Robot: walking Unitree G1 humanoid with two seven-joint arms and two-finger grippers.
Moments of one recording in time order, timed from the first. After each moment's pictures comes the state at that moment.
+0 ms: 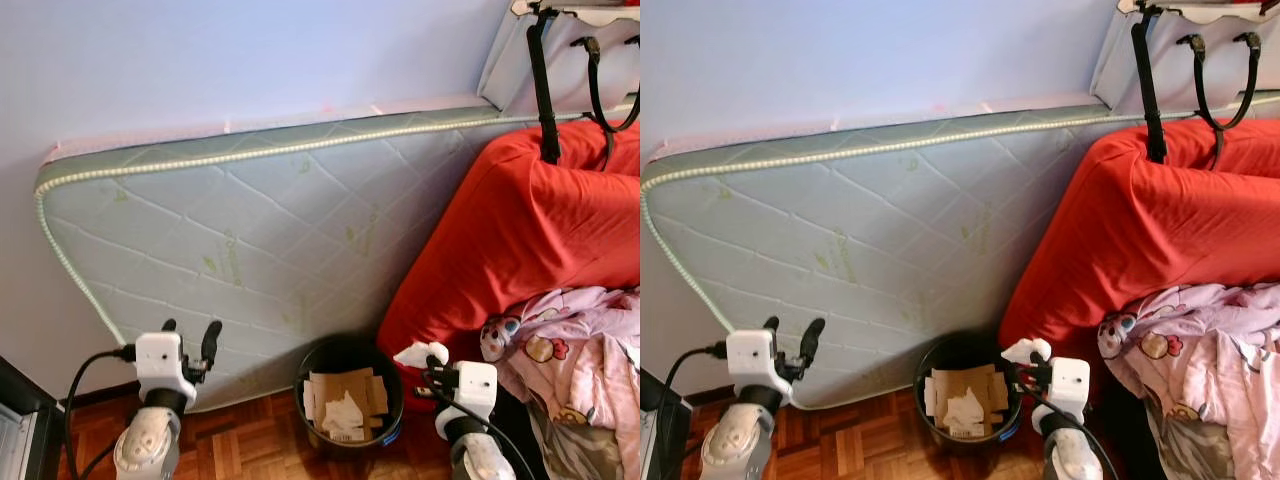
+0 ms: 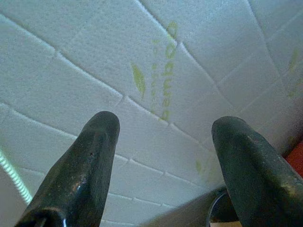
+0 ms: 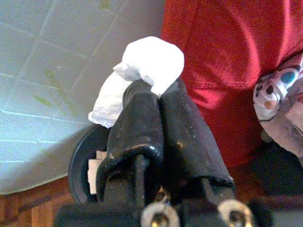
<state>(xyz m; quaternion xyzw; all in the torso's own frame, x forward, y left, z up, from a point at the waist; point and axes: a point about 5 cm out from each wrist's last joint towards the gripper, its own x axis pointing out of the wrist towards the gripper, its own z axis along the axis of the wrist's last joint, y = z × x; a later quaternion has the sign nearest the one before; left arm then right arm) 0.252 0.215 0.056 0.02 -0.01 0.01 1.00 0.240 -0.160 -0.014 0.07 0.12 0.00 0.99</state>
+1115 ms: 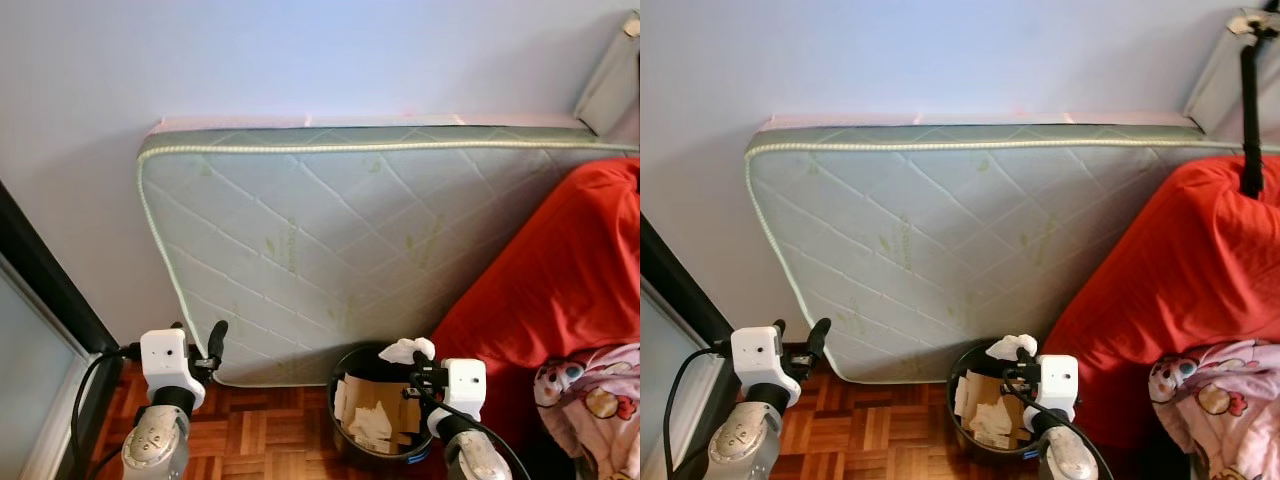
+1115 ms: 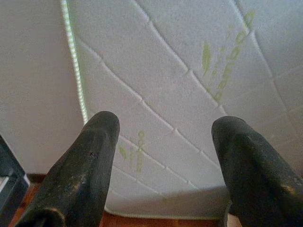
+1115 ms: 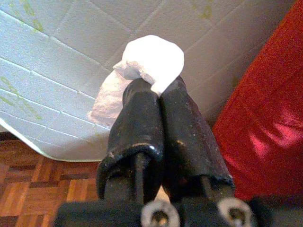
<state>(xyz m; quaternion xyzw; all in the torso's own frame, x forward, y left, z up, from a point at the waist) 0.248 0.206 0.059 -0.02 0.02 0.03 1.00 0.240 -0.149 -0.009 0.07 0.12 0.05 0.99</state>
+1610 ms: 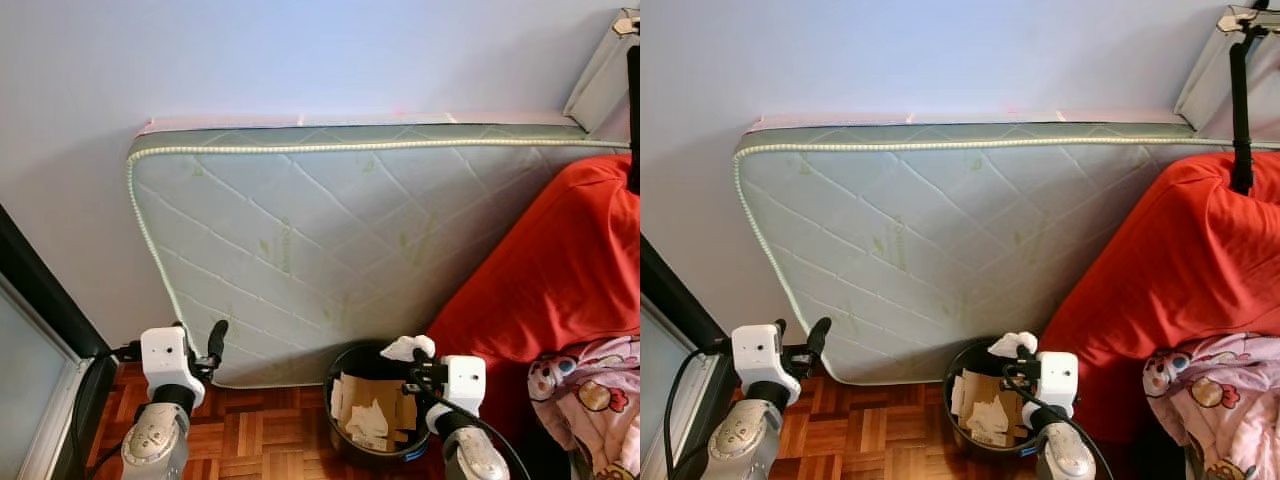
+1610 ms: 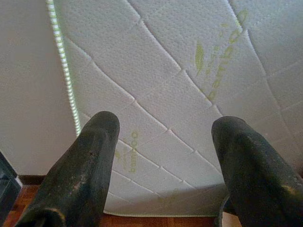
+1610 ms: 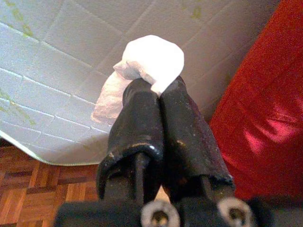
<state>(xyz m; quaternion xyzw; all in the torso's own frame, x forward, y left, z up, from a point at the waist) 0.250 0.206 0.061 -0.02 0.02 0.03 1.00 0.244 -0.148 -0.007 0.07 0.12 0.04 0.99</state>
